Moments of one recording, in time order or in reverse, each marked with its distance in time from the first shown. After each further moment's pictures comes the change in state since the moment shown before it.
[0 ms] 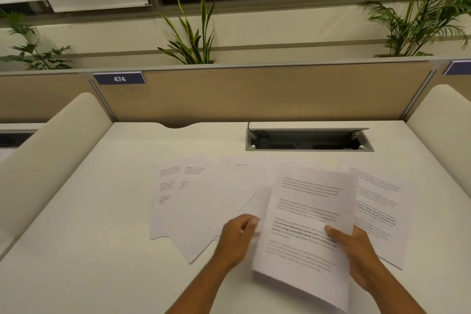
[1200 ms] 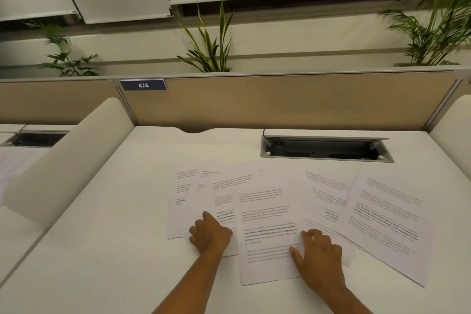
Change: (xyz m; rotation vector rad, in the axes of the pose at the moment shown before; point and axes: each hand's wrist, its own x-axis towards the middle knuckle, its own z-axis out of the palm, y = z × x) left_hand 0.031 -0.033 -0.057 0.594 0.380 -0.601; right_hand -0.008 0.051 0.092 -1.525 0.050 -0.486
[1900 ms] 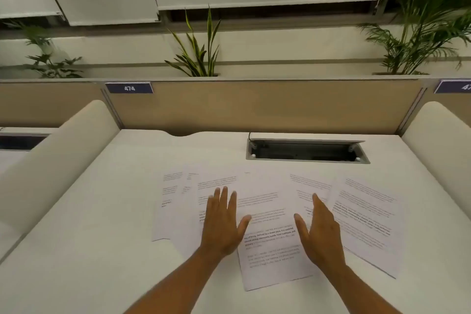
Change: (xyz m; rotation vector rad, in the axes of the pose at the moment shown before) left_hand -0.027 0.025 0.015 0.160 0.206 0.859; right_hand 0.014 0.029 -0.045 0.358 0.329 0.060
